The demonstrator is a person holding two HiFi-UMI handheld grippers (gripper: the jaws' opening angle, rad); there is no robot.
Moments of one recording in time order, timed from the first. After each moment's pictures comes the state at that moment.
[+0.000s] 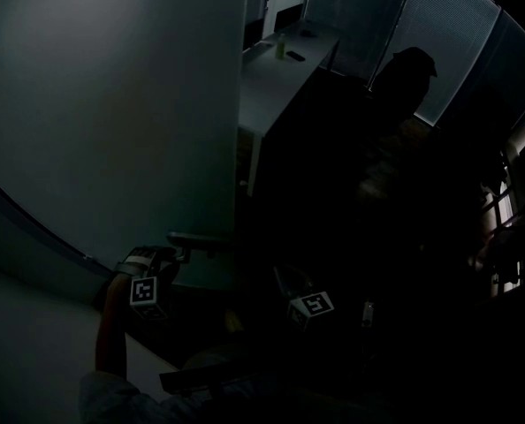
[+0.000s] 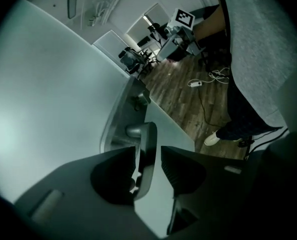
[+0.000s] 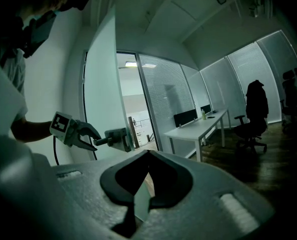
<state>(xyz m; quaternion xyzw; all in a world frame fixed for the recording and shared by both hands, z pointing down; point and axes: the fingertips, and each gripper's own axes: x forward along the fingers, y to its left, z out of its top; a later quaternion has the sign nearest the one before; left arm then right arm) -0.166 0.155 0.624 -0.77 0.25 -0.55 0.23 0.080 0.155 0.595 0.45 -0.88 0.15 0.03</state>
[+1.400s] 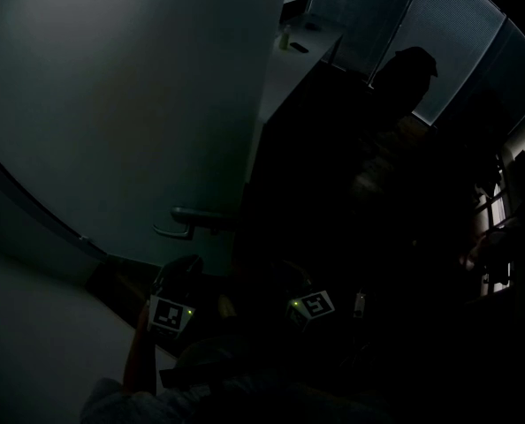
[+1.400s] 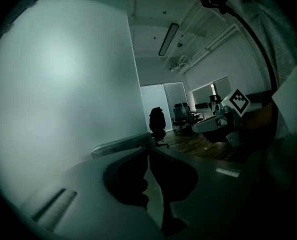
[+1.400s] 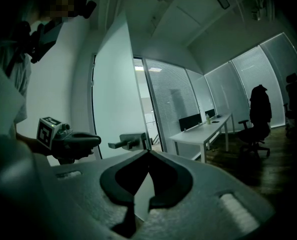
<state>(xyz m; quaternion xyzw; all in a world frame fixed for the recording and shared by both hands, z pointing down) -0.104 0.216 0.548 -0.87 0.46 -0.13 0.05 0.060 0.202 0.566 0.43 -0.89 0.12 0.02</state>
